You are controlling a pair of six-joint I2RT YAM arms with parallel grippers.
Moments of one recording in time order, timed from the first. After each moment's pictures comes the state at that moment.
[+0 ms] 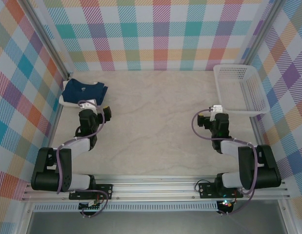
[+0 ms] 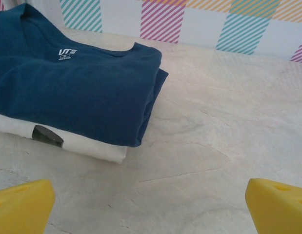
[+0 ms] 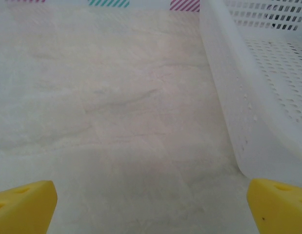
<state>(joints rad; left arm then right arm) -0.07 1.35 0.46 0.54 -0.14 -0.15 0.08 1.38 0.36 0.60 0.09 -0.02</state>
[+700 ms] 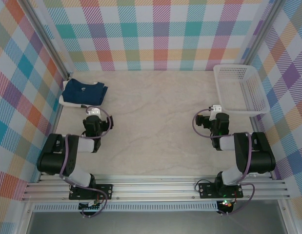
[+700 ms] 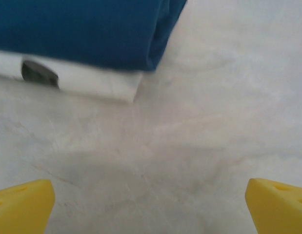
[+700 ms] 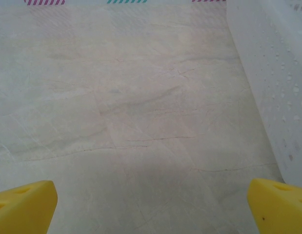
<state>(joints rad) -0.09 1.56 0.38 0.69 -0.21 -0.11 0.04 1.54 0.38 0.74 -0.04 0.02</state>
